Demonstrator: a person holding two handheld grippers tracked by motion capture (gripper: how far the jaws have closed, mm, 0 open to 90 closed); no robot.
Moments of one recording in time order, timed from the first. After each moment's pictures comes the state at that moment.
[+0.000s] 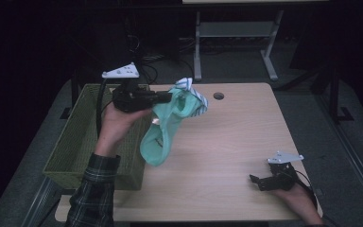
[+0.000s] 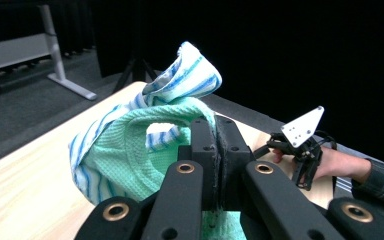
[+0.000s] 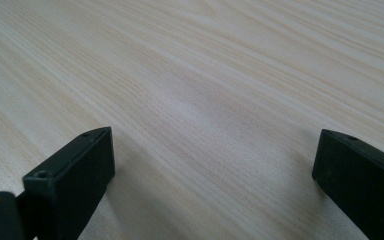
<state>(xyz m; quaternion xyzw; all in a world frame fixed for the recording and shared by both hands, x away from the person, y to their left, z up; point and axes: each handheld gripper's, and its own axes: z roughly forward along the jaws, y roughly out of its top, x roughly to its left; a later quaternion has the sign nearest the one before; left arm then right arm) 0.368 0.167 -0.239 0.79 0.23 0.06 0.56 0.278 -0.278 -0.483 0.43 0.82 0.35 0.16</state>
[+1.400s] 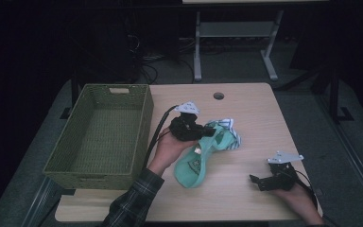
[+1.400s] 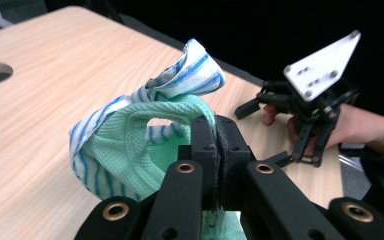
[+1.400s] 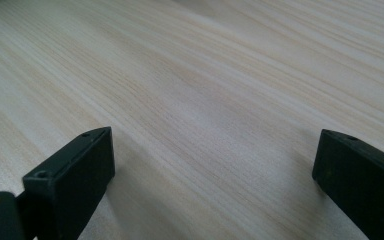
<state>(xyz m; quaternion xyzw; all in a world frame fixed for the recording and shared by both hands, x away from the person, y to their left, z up) 0.369 0.051 -0.355 0.83 0.23 0.00 0.50 0.278 -0.278 -0.483 0.43 0.82 0.35 0.16</state>
